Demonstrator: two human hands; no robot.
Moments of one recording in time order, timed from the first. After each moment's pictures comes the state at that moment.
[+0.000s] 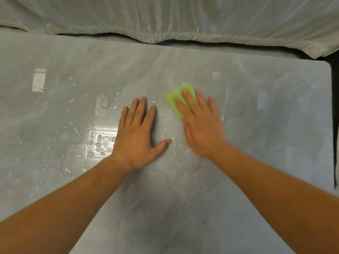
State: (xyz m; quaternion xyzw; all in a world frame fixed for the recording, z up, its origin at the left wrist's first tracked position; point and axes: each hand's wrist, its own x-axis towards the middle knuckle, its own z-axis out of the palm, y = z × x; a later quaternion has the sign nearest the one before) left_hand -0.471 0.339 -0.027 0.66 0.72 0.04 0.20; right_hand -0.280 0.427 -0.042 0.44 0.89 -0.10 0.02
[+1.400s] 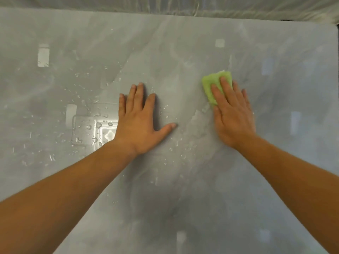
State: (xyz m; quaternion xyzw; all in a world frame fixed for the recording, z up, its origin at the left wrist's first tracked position) left_hand -0.464 0.297 -0.012 0.64 0.74 0.03 0.22; right_hand -0.210 0.378 -0.041 0.54 0.83 -0.15 0.00
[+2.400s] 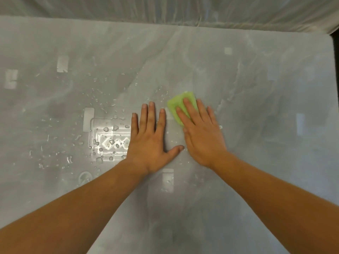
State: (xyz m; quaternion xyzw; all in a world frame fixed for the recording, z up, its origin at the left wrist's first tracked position) left_hand -0.476 0.250 -0.032 0.68 0.70 -0.03 0.21; right_hand -0.298 0.310 -0.037 0.46 0.88 -0.13 0.04
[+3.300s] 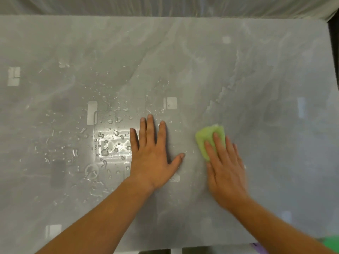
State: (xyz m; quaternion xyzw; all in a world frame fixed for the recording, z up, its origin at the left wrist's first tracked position) left_hand -0.466 0.191 -0.021 0.65 0.73 -0.03 0.23; right_hand -0.242 0.187 -0.037 0.57 0.81 -0.15 -0.01
